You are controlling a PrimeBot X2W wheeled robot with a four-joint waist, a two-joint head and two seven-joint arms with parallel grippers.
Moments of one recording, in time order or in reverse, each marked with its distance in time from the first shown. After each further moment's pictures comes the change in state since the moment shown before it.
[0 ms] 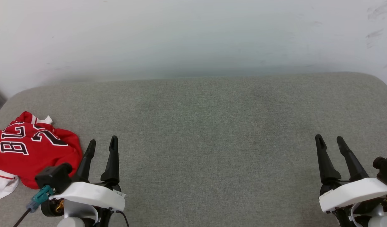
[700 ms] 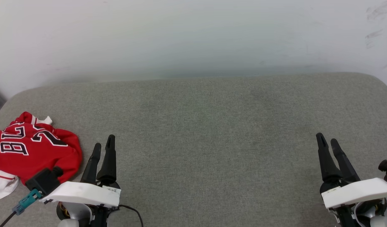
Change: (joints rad) left arm 0.000 -0.030 0.016 0.001 -0.365 -0.010 0.059; right arm -0.011 0.006 0.012 0.041 0.316 0.000 -0.006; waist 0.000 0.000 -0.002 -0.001
